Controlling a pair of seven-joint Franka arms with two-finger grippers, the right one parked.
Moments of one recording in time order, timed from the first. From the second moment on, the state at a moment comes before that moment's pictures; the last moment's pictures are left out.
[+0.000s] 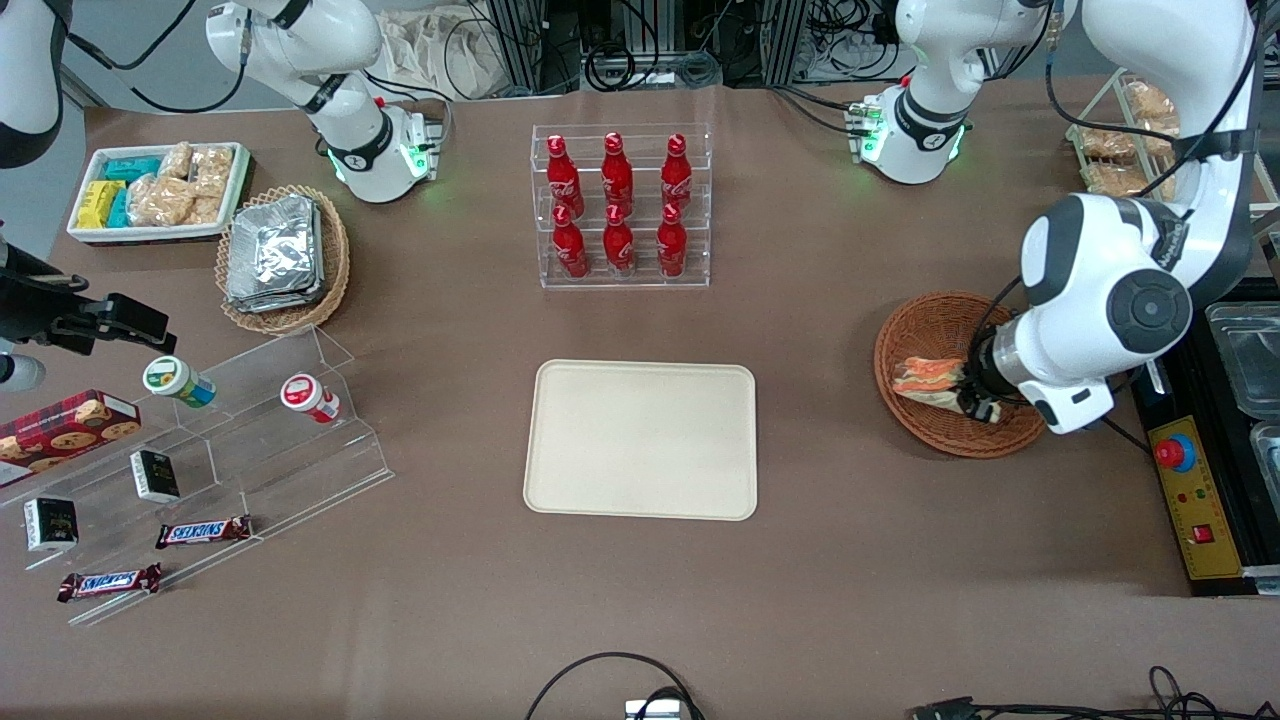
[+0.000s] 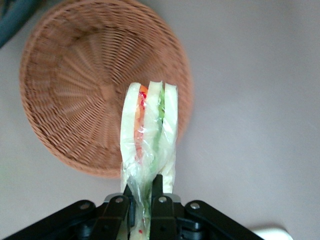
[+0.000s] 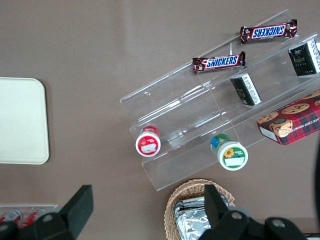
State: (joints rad) arm 0.03 0.21 -0.24 -1.84 0.01 1.94 -1.39
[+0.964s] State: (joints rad) arm -0.20 0.55 -0.35 -1.36 0.02 1.79 -0.92
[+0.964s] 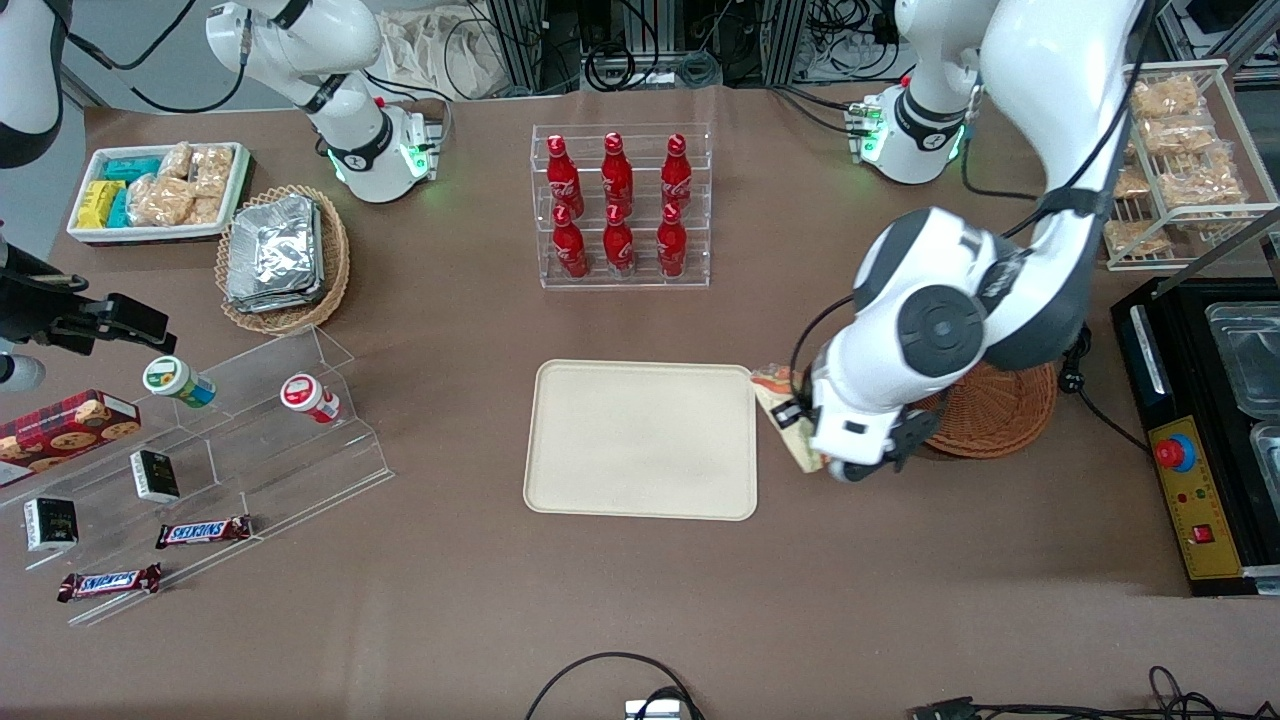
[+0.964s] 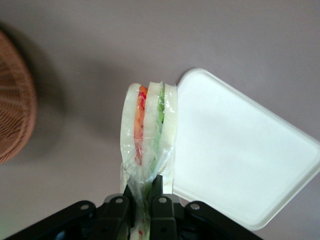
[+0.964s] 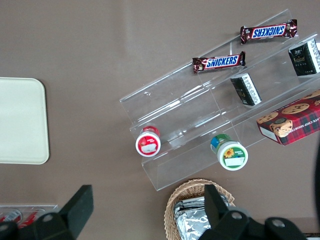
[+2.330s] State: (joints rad) arm -0.31 0.81 -0.35 -1.33 0.18 1.95 -0.50
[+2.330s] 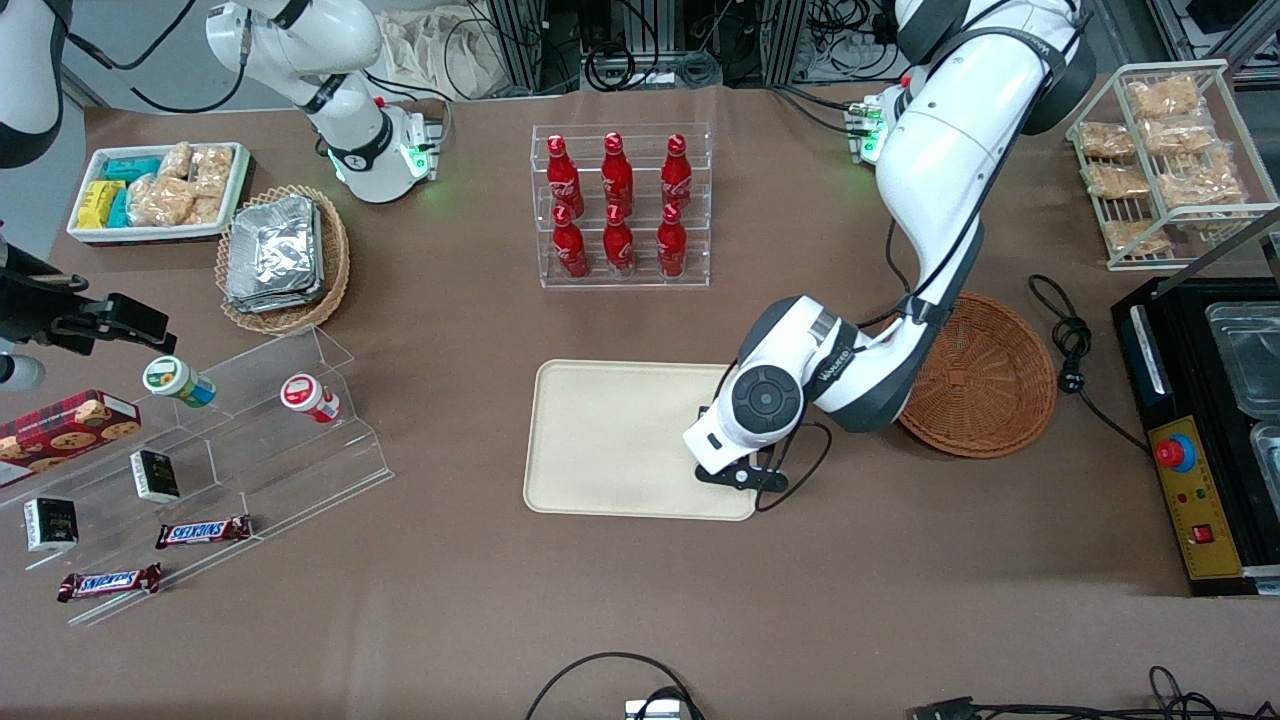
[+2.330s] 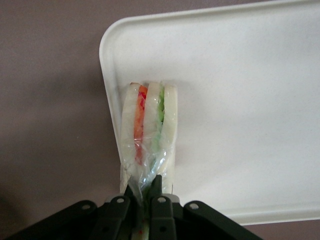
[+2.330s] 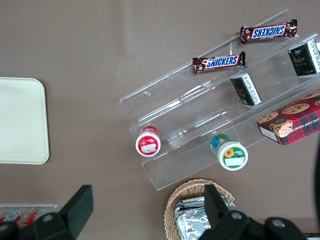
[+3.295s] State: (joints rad) arm -0.31 0.84 -0.35 -1.32 0.09 2.05 -0.61
